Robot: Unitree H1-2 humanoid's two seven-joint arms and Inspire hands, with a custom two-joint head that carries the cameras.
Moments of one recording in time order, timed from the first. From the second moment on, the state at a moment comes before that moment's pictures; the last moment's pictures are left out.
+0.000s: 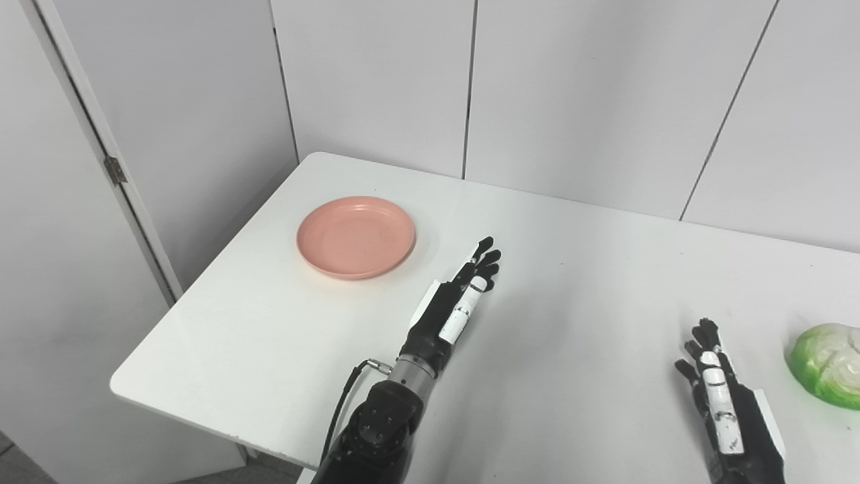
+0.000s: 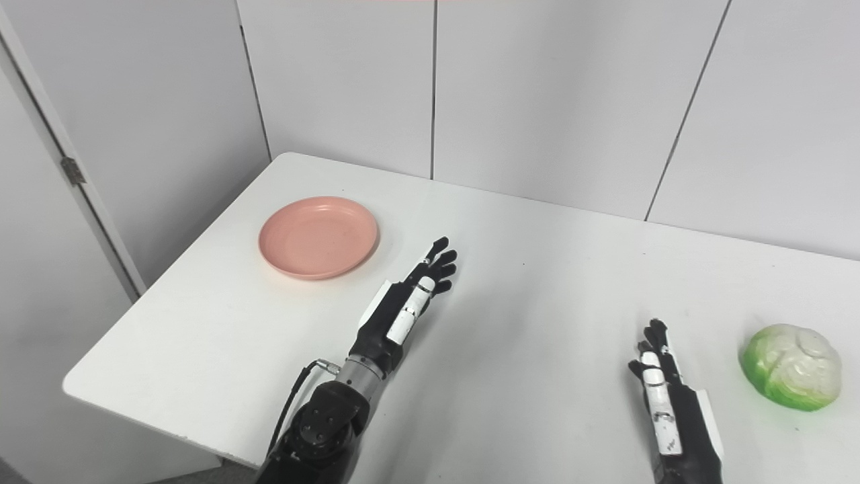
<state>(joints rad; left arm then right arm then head) -0.18 -0.02 -0.05 0.19 0.04 -0.17 -0.05 -0.10 -0.10 0.04 0.02 0.03 0.03 0.12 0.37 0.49</state>
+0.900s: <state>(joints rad) -0.08 0.00 -0.04 -0.06 0.00 0.02 -0.07 -0.10 -0.09 0.04 -0.01 0.01 0.03 0.11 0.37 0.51</state>
